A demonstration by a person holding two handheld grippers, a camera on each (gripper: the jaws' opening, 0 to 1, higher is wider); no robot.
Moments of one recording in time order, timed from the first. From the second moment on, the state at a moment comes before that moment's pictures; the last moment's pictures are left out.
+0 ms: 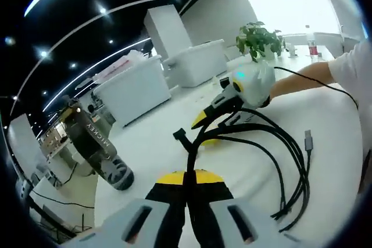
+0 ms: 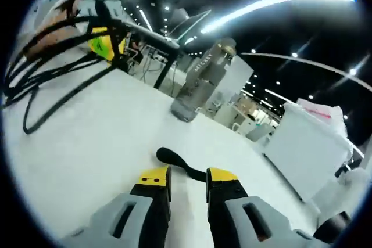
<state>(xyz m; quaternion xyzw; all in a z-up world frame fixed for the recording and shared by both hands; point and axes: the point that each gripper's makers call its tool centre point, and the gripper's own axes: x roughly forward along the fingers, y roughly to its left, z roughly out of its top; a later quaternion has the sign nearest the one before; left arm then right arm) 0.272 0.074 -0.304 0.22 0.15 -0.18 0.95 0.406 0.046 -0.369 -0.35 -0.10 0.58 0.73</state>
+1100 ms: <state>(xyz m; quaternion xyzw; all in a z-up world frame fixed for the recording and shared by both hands) 0.252 -0.098 -0.273 0.16 0.11 -0.34 0.92 0.298 -0.160 -0.331 -0.30 -0.10 0.57 0.76</state>
